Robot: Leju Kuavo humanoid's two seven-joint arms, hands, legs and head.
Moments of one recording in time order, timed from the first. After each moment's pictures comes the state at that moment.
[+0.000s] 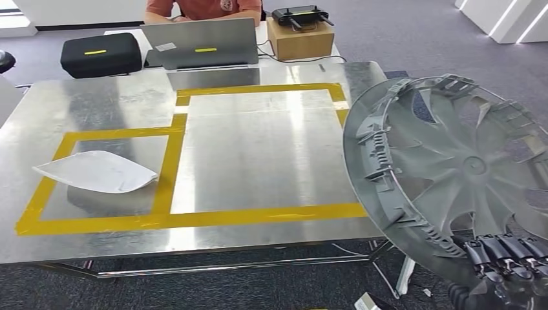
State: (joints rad) left arm 0.01 -0.25 0.28 -0.28 -0.69 0.19 -0.18; right arm 0.57 0.23 0.00 -2.40 1.57 -0.69 -0.31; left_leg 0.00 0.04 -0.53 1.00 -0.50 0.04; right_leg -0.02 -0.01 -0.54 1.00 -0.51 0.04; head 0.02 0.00
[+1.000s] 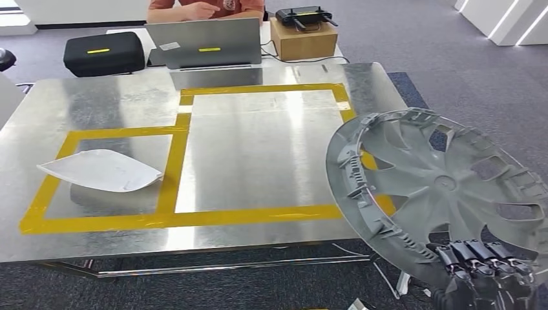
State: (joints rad) left arm 0.05 -0.24 0.28 -0.33 -0.69 0.18 -0.13; right arm 0.61 0.21 -0.02 -2.30 1.57 -0.69 -0.29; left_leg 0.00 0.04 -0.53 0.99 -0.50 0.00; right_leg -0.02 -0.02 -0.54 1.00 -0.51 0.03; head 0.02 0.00
